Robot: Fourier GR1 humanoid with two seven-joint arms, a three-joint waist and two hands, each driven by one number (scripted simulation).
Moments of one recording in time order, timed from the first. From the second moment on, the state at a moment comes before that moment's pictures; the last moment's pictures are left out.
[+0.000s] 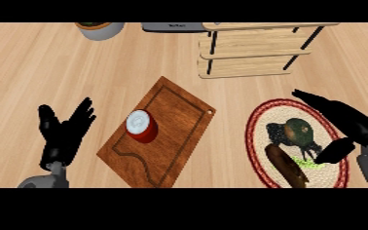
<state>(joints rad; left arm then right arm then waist) -0.04 0.19 0.06 -1.37 0.13 0.01 0.30 -0.19 -0.57 0.07 -1.27 0.65 0.39 -0.23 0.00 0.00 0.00</state>
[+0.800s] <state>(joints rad) -0.05 0.18 0.10 -1.35 0.12 -0.04 0.29 -0.27 -0.44 0.02 -1.02 0.81 0.22 -0.38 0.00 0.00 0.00</state>
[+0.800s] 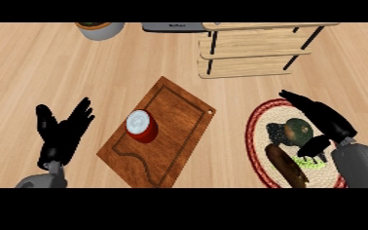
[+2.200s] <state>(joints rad) -0.04 0.17 0.12 -1.34 0.10 -0.03 0.29 -0.21 -0.07 0.24 -1.46 0.86 0.25 0.05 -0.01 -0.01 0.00</state>
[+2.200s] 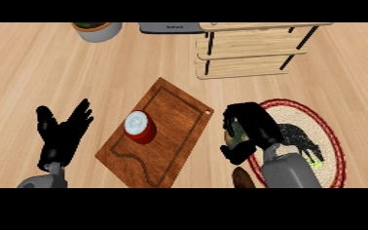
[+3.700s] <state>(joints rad) -0.04 0.16 0.11 -1.38 0.11 -0.05 0.32 -1.06 -0.22 -0.22 -1.70 0.63 0.48 0.82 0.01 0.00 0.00</state>
